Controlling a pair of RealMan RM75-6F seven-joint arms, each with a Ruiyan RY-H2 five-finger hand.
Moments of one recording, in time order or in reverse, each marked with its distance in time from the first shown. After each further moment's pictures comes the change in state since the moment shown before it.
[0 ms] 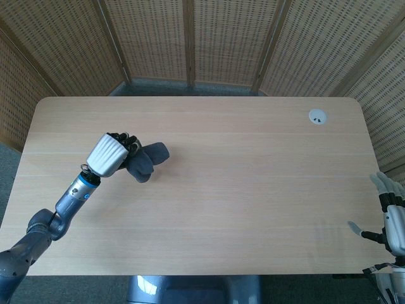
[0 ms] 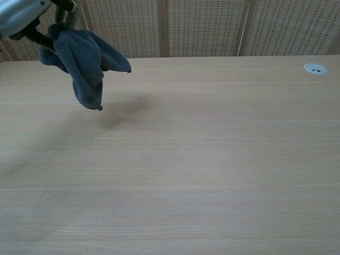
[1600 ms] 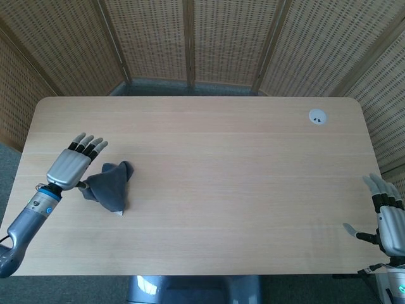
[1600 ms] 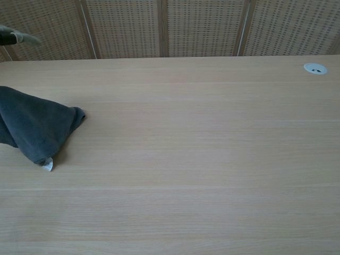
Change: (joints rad) left arm 0.152 0.575 0.018 -0.895 -0.243 -0.524 0.431; right arm 0.007 -0.012 -0.013 -0.013 -0.011 -0.007 -0.047
